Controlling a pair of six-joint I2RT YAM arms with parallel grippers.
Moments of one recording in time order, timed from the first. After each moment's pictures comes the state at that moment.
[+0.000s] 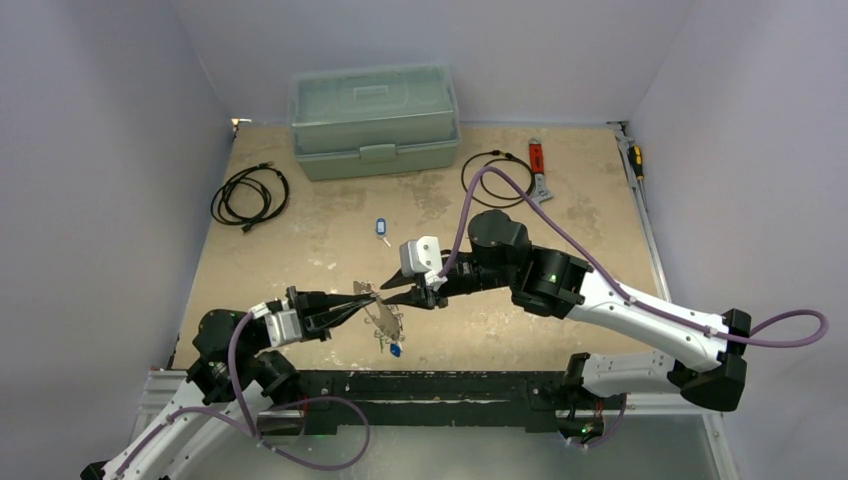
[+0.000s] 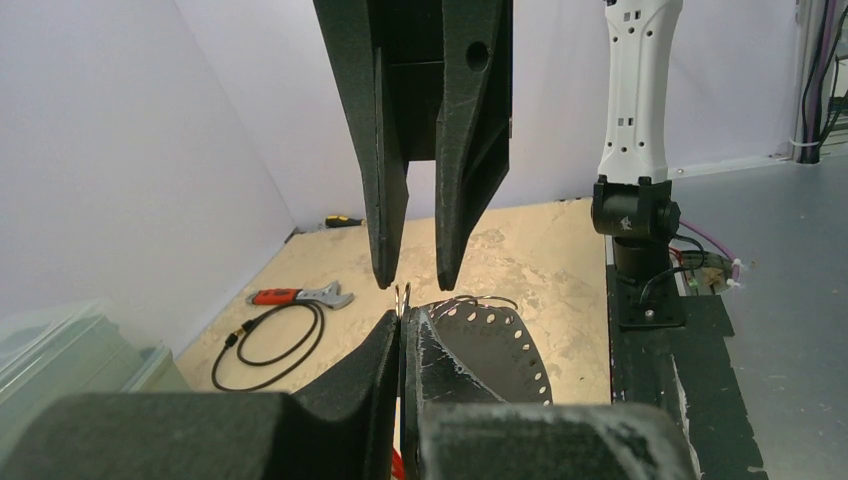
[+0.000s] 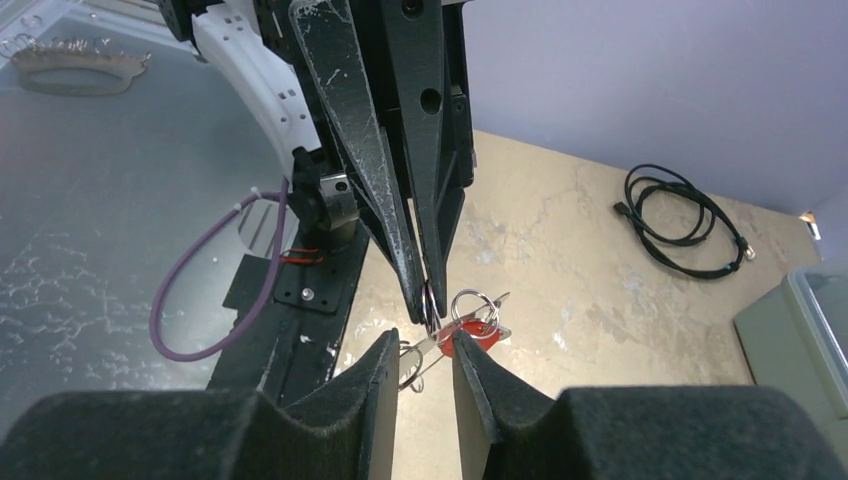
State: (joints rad) left arm -0.72 0.17 0.43 0.11 0.58 0.11; right arm 1.13 1.17 1.21 -0.27 -0.49 -0.34
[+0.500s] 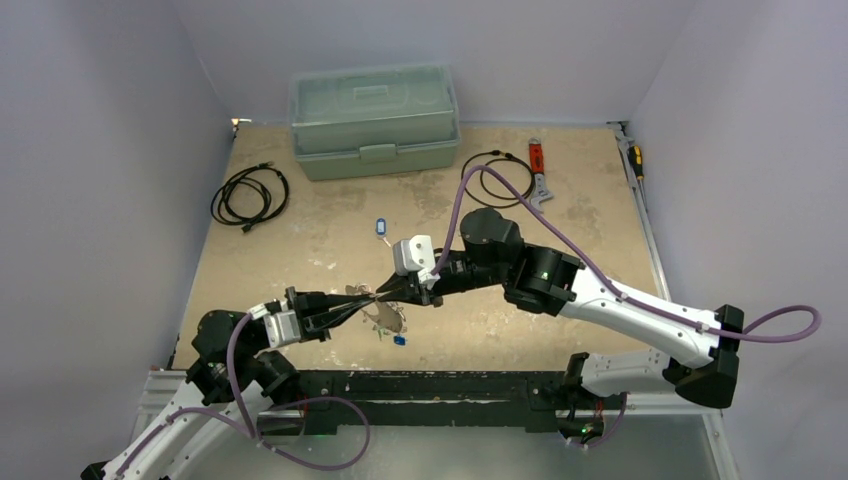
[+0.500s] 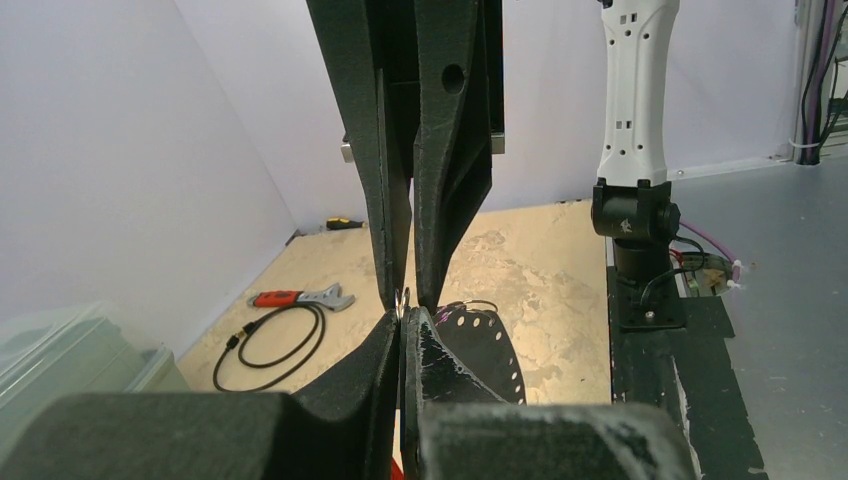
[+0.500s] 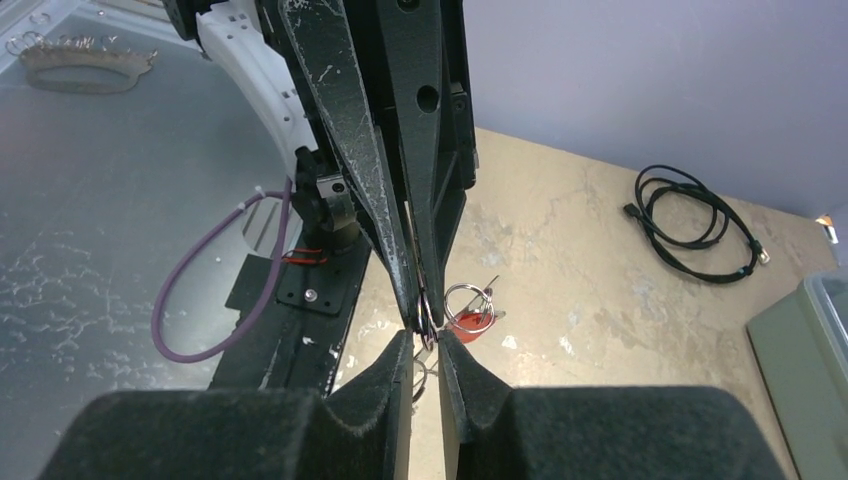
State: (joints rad) left arm -0.72 0.17 0.43 0.11 0.58 0.11; right arm 1.13 1.21 1.22 -0.26 -0.52 -0.34
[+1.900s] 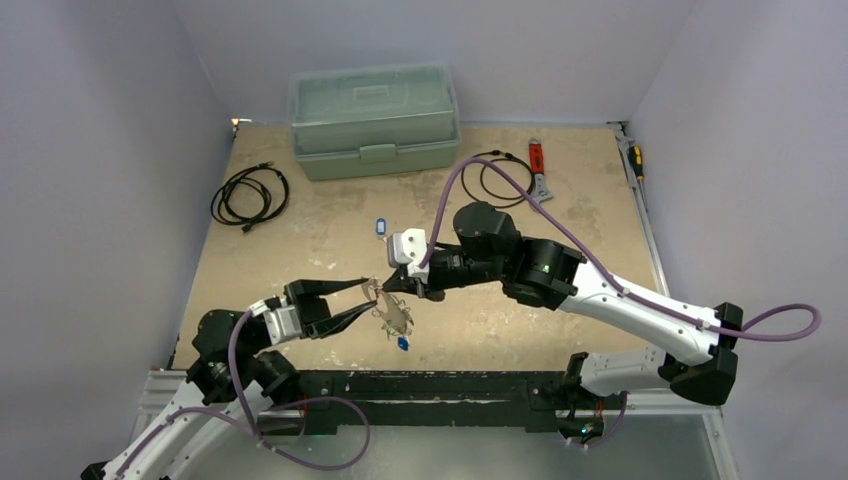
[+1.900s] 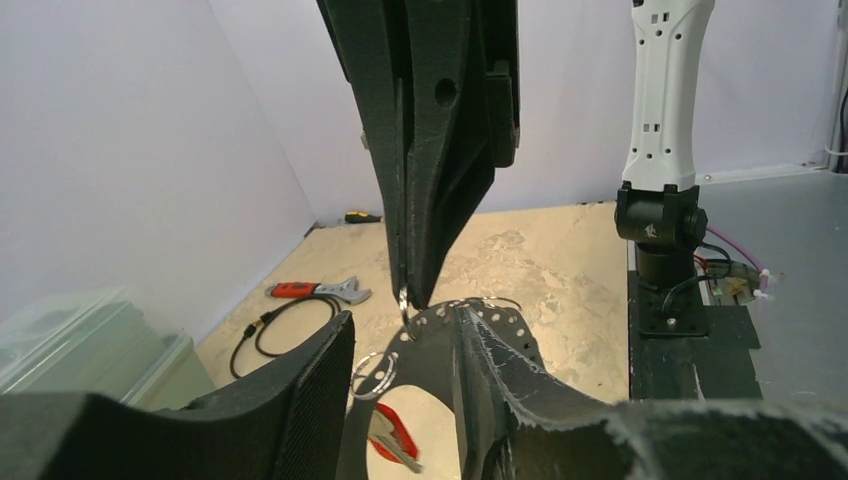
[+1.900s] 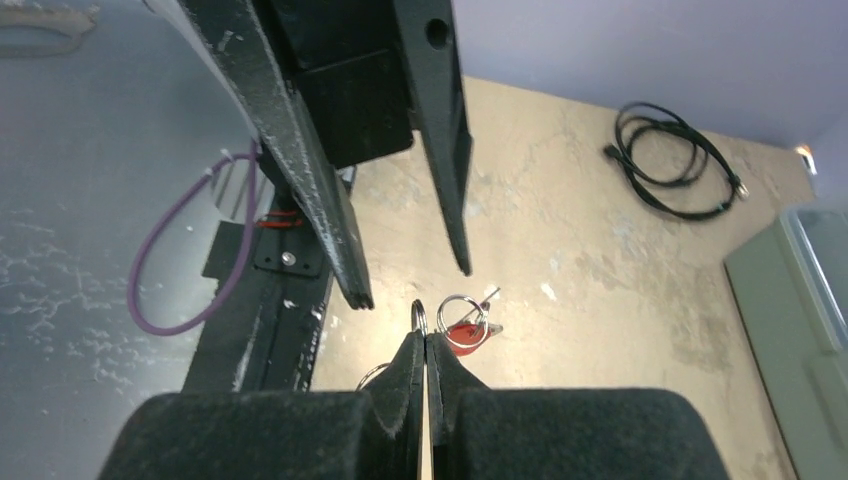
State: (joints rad) left arm -0.72 0.17 0.43 0.11 0.53 0.11; right arm 1.13 1.24 1.30 -0.40 -0.43 -0.36
